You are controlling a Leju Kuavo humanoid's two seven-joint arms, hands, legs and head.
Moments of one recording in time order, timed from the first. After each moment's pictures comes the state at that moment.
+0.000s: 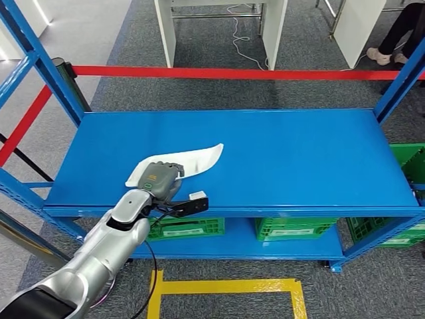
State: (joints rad) left arm -0.63 -0.14 -0.59 -0.65 -1.15 0.21 -0.06; right arm -0.05 0.02 0.63 -0.15 -0.11 -0.17 0.04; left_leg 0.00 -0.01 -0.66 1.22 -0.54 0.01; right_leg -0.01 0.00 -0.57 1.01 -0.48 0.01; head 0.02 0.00
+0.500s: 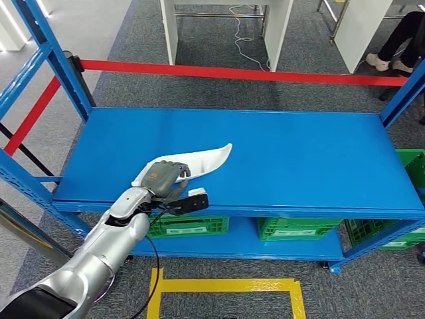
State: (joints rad) left arm -0.62 -0.15 -0.53 -0.69 -0.95 0.13 -0.21; right arm -0.04 0.02 0.63 -0.15 -0.12 -0.17 0.03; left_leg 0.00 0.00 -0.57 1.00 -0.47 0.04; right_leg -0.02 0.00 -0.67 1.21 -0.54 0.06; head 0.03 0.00
